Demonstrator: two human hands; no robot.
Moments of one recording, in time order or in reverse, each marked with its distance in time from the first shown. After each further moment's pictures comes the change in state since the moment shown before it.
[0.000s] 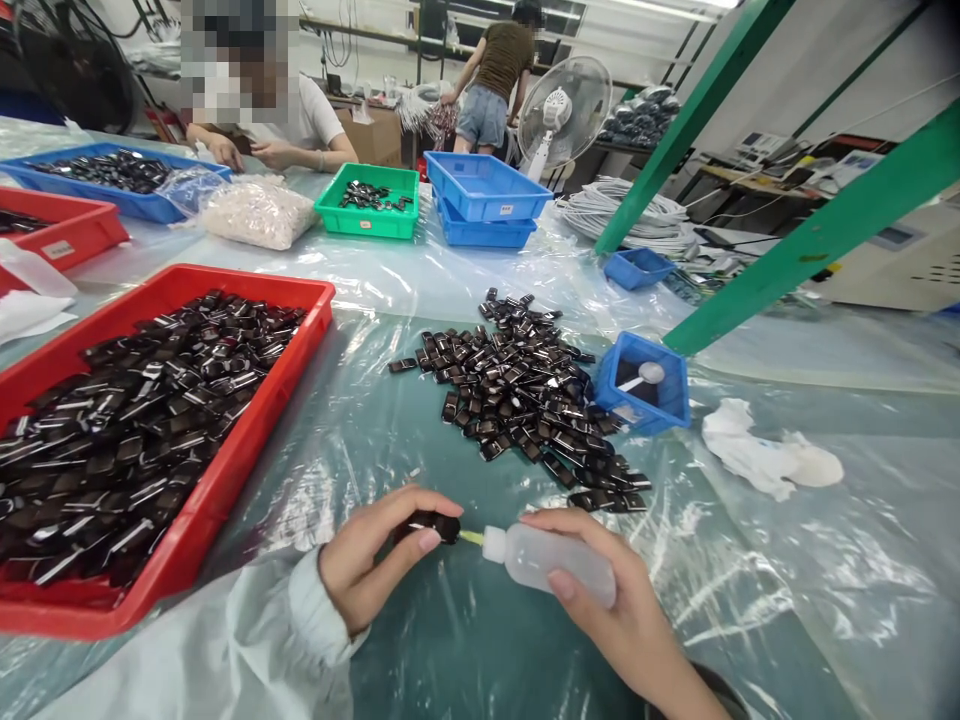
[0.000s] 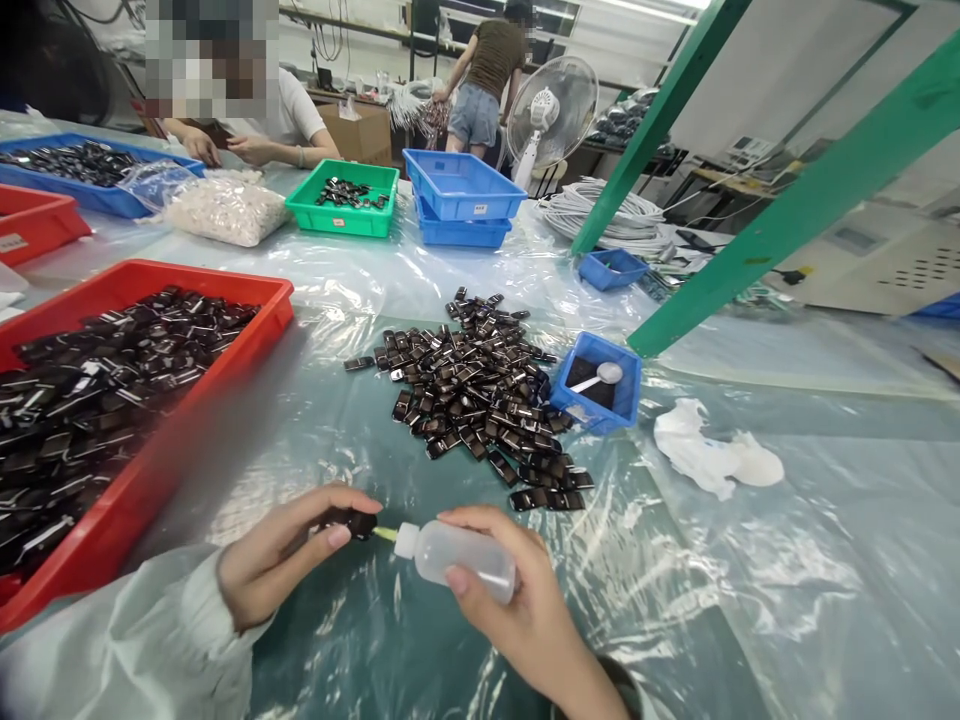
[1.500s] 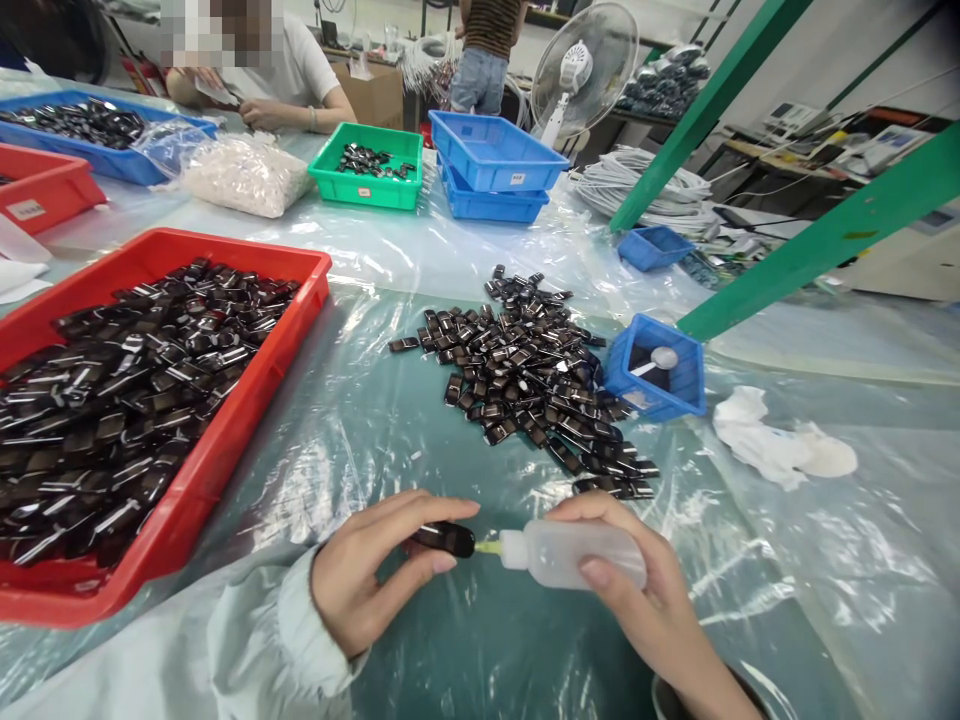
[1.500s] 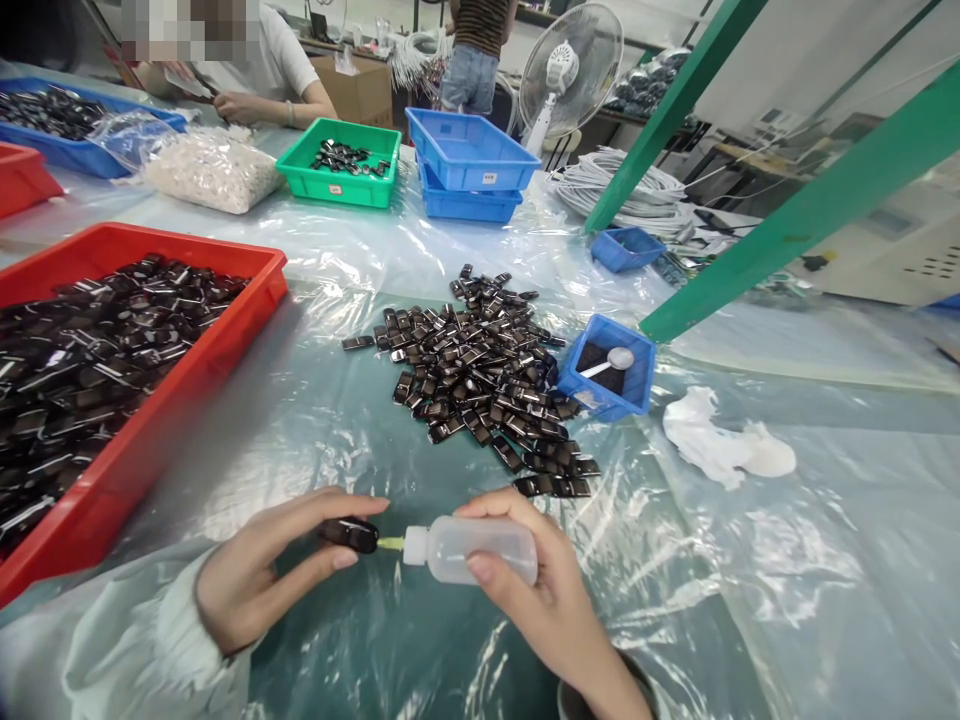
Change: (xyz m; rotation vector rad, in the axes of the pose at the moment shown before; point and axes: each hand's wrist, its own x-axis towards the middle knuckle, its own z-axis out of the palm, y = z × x) left_hand -0.007 0.009 0.005 0.126 -0.016 0.078; right_hand 0.000 0.002 -0.010 0.157 -0.034 0.132
